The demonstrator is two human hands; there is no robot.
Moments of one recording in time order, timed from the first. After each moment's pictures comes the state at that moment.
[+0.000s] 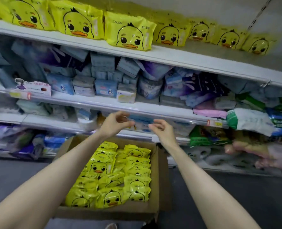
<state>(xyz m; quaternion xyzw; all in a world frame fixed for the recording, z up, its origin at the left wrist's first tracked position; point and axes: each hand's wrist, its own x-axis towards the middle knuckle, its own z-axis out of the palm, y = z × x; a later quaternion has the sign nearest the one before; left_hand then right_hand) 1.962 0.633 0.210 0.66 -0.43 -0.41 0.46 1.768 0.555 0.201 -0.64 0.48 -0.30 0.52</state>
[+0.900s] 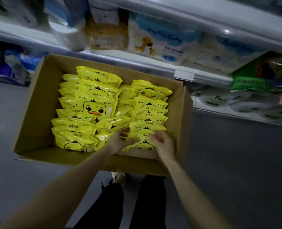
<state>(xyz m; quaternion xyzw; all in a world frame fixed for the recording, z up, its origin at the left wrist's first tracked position) 1.890 0.719 -0.123 0.73 -0.22 -0.61 0.22 1.722 0.643 -0.083 -0.51 0.64 -0.06 0.57</state>
